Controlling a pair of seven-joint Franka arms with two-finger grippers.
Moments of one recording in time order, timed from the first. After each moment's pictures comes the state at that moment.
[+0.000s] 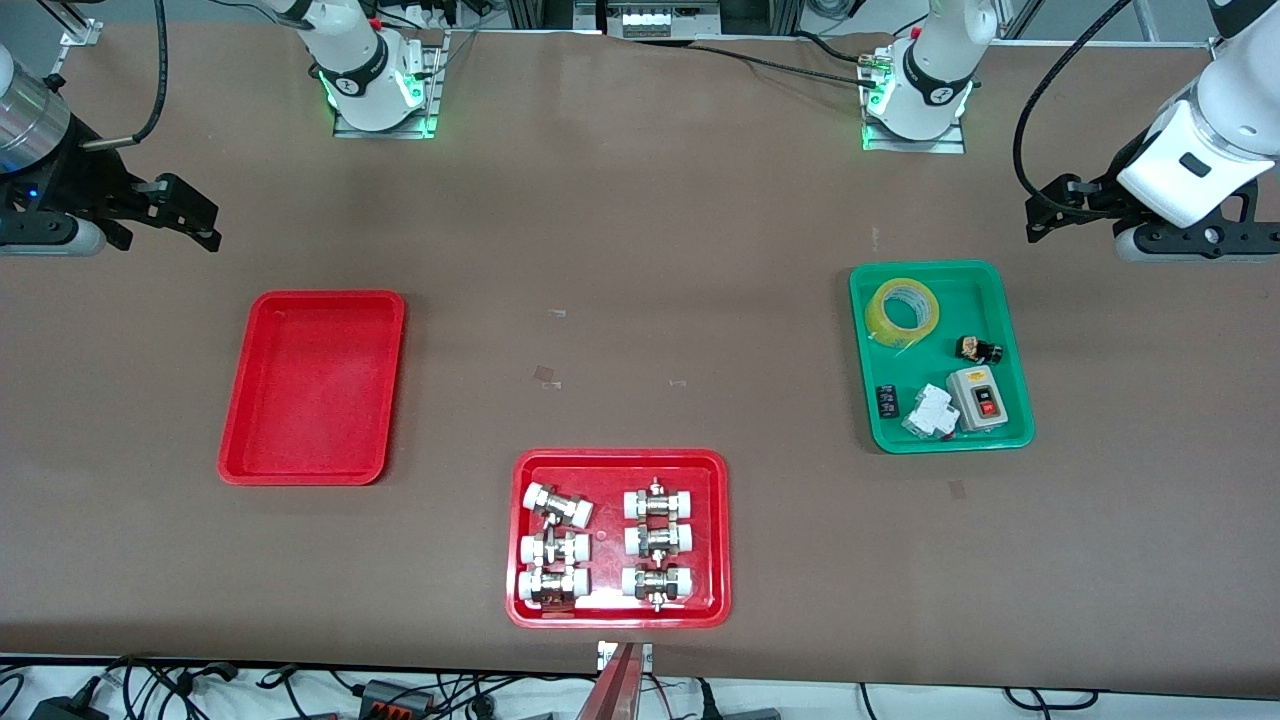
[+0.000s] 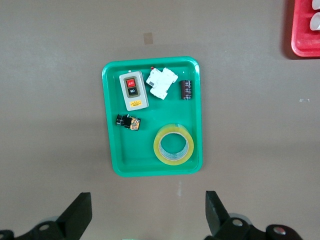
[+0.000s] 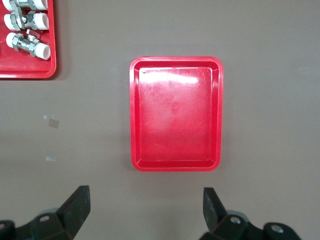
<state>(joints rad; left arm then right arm) 0.09 -0.06 -0.18 -1.71 0.00 1.57 -0.10 0.04 -0.04 0.05 -1.65 -0.02 1.65 0.09</state>
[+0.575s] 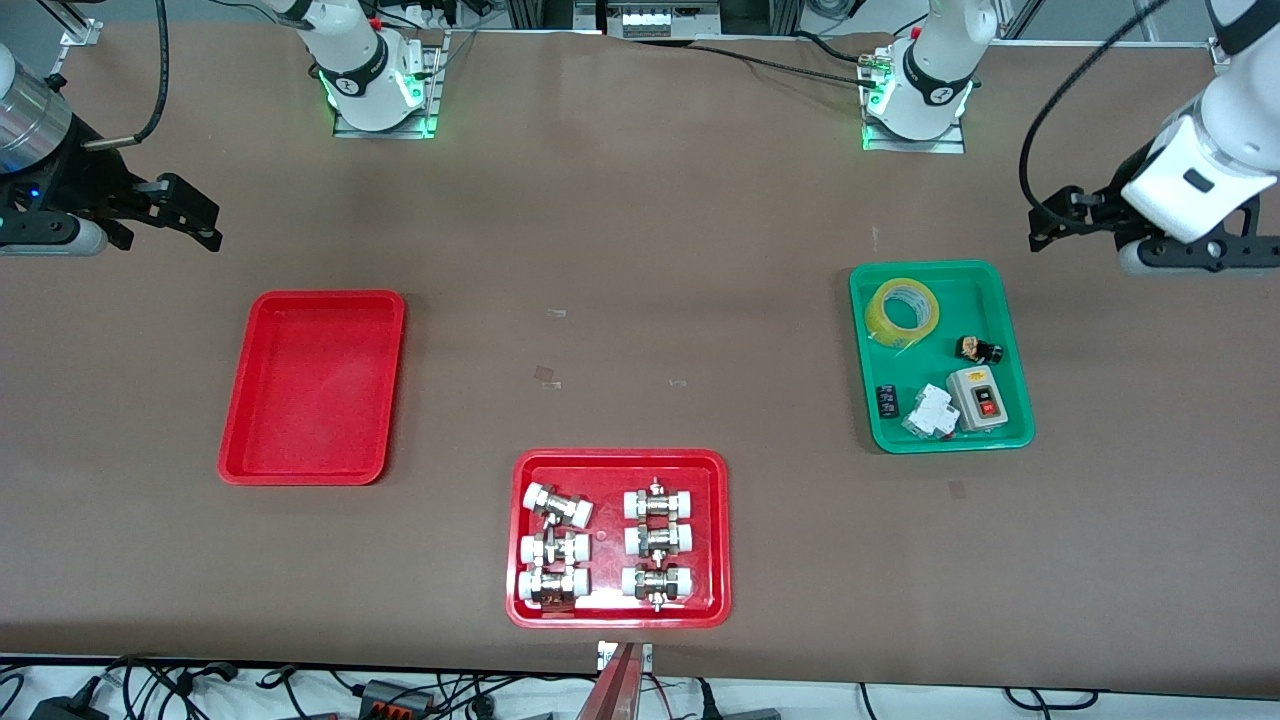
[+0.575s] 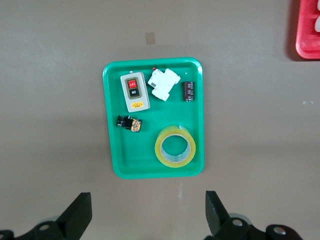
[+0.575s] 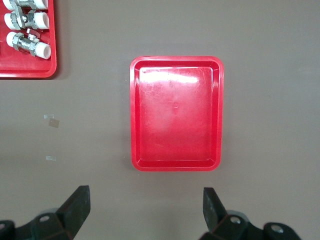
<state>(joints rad) 0.09 -0.01 -0.17 -1.70 0.00 1.58 -0.10 0.04 -0.04 0.05 -1.65 -0.02 1.65 0.09</state>
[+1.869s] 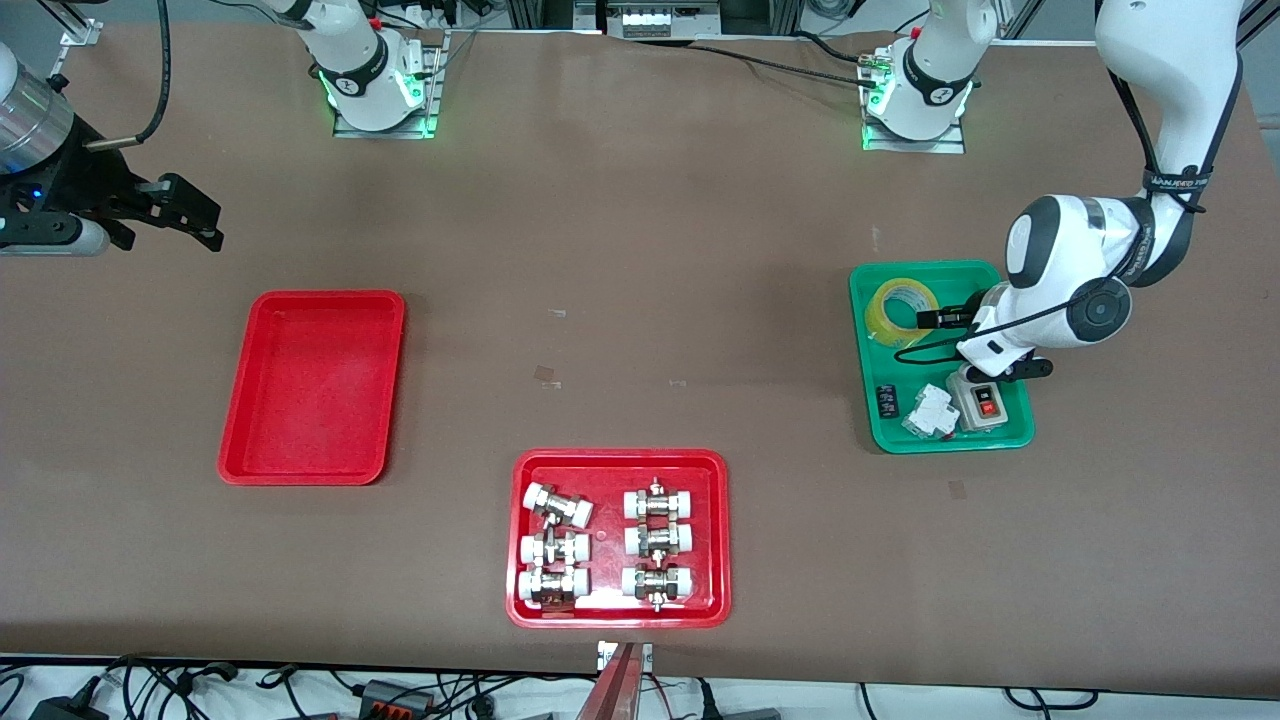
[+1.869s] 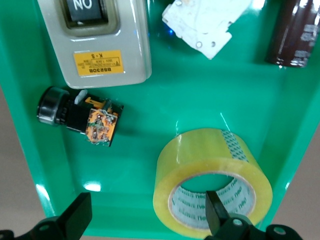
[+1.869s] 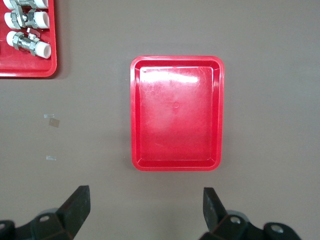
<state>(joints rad) 0.14 0.33 -0.17 -2.16 0.03 2.13 -0.20 0.04 -0.04 0.05 -1.65 -0.02 1.64 0.09</state>
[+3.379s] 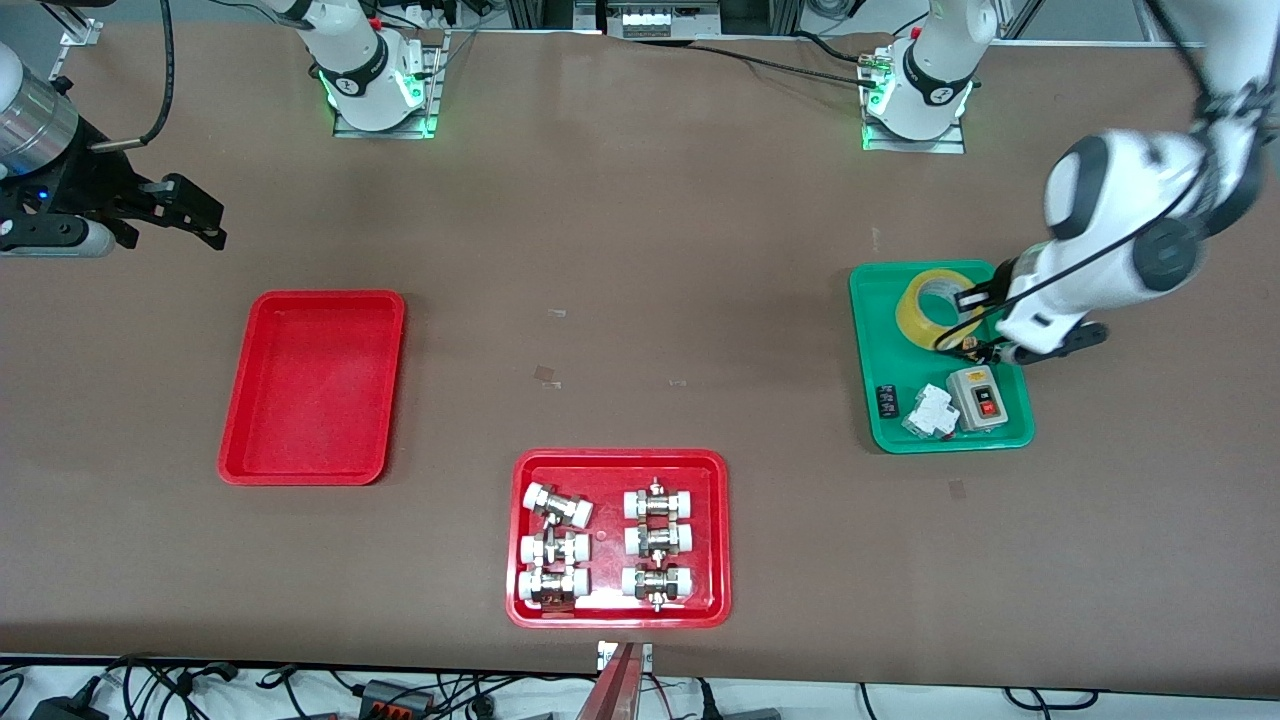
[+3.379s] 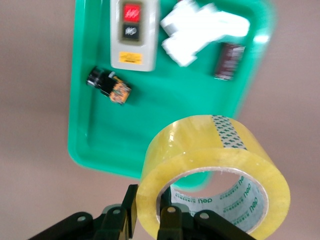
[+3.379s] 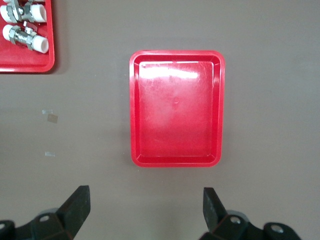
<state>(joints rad) 0.14 0.09 -0.21 -1.96 -0.08 1.77 -0.37 0.04 -0.04 0.05 -1.66 -0.02 1.62 0.09</state>
